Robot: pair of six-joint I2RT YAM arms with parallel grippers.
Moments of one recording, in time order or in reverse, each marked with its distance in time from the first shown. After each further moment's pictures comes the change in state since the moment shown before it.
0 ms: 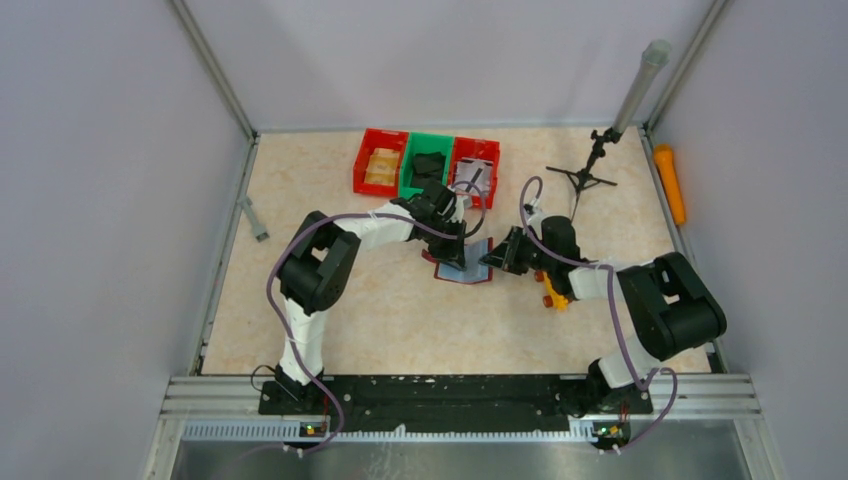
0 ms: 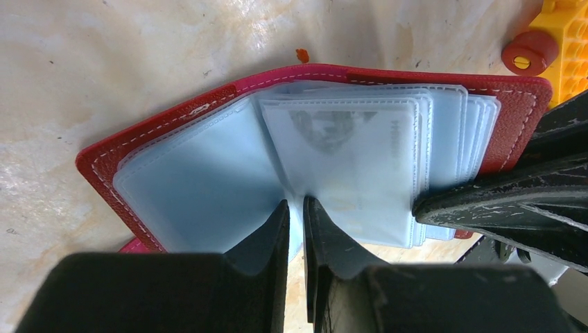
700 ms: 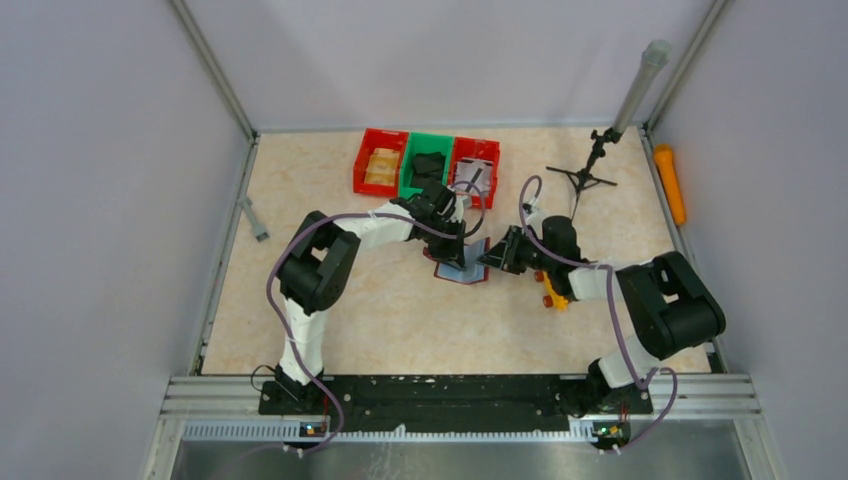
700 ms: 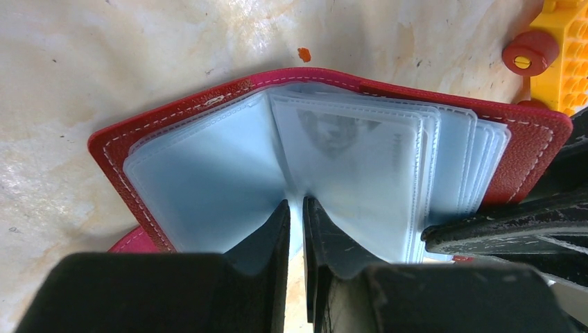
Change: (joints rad) left arm 0.002 0.000 0.000 -0.002 0.002 0.000; right arm 0.000 0.005 -0.006 0.053 -0.056 0.019
